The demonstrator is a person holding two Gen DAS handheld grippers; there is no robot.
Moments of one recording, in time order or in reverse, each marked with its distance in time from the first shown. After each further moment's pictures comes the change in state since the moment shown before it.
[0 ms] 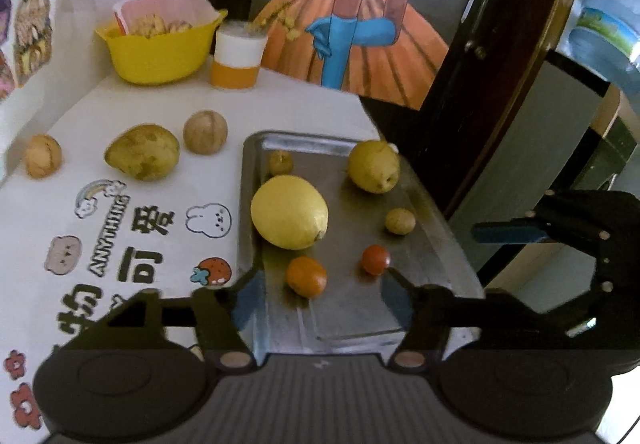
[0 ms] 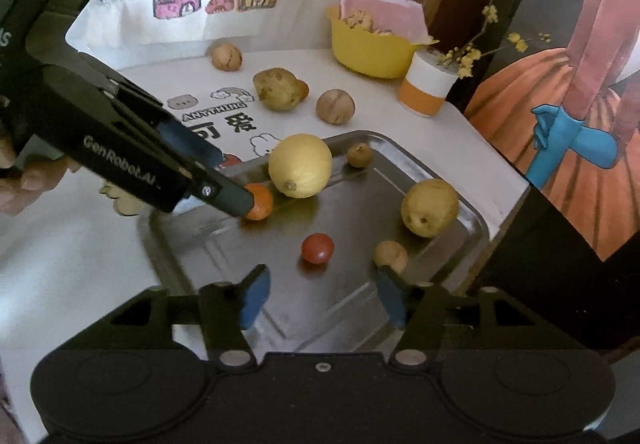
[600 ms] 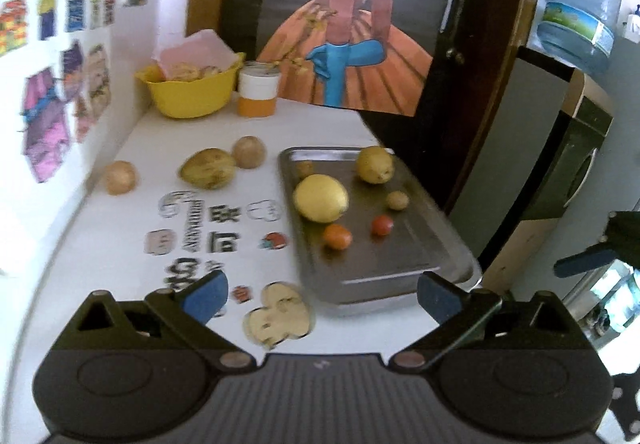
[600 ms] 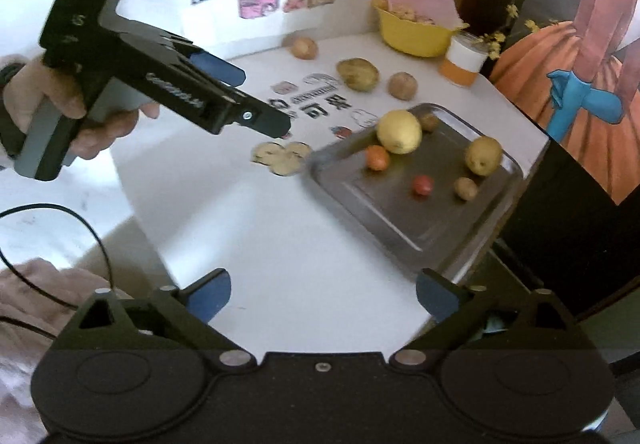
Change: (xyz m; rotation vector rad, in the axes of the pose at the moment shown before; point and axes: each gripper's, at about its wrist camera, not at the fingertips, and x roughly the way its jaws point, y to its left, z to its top) left arm -0.120 0.017 -0.029 0.106 -0.038 0.053; right arm -0.113 0.103 -0.003 0.083 0.108 0.098
